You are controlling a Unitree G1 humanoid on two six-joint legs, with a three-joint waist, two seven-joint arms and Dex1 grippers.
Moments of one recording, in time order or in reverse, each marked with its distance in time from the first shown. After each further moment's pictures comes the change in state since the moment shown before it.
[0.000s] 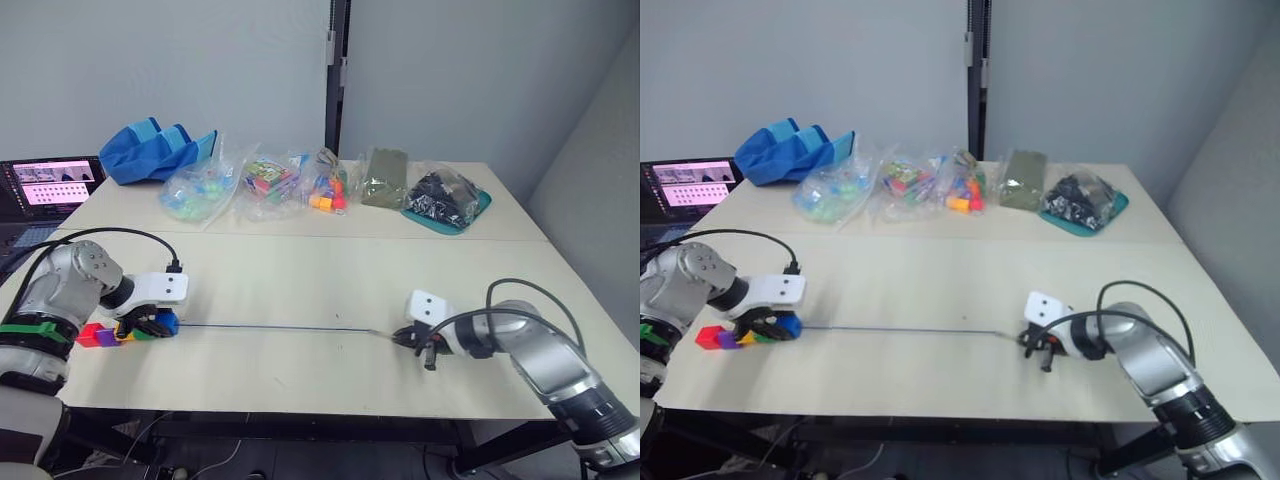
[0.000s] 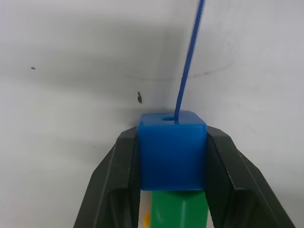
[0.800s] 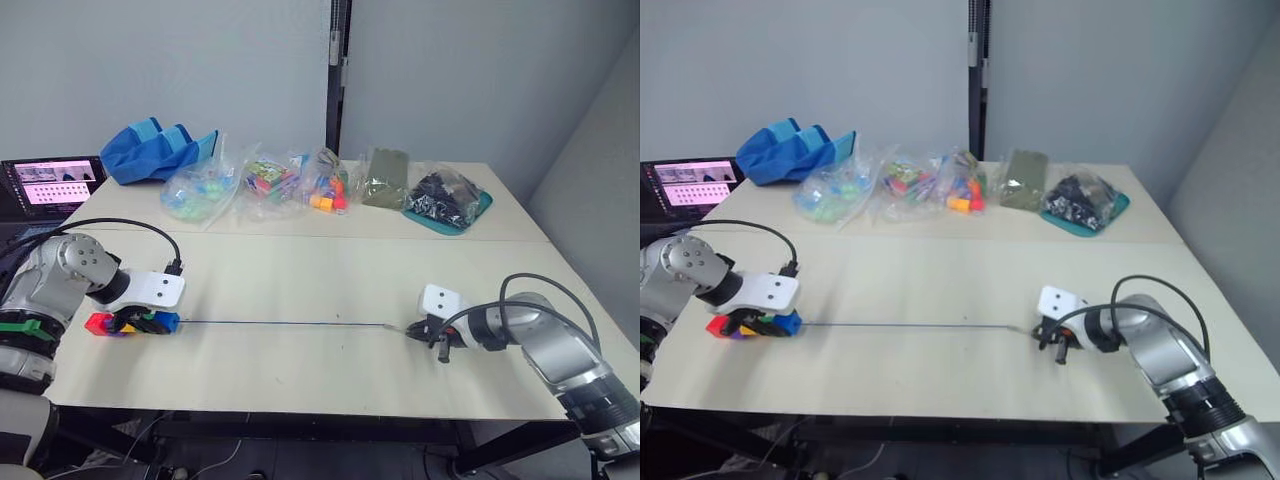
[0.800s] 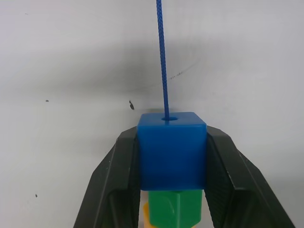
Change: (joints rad) left arm 0.006 0.026 0.021 -0.004 -0.056 -0.222 -0.022; right arm -0.041 -0.010 -0.007 0.119 -0.033 -0.076 0.037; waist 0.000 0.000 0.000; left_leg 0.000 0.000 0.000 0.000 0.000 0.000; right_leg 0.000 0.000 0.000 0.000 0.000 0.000
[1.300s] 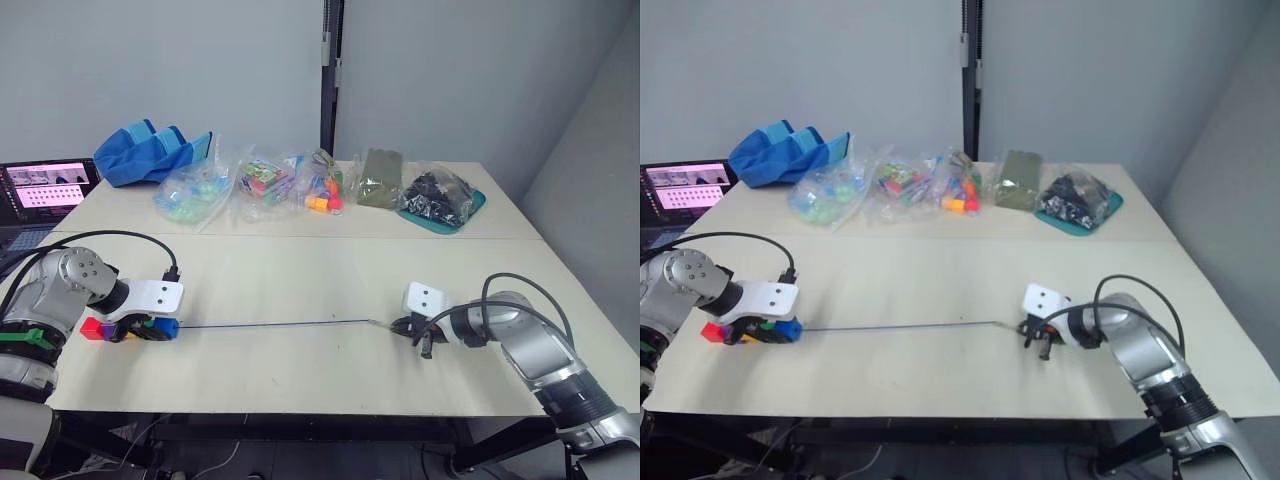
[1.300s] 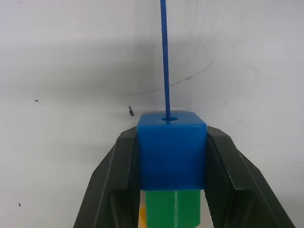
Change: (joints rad) left arm 0.050 -0.007 0.019 0.029 0.004 0.032 0.055; right arm -0.030 0.098 0.005 0.041 -0.046 -0.040 -0.002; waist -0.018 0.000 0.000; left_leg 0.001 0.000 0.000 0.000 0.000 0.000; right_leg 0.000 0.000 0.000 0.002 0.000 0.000
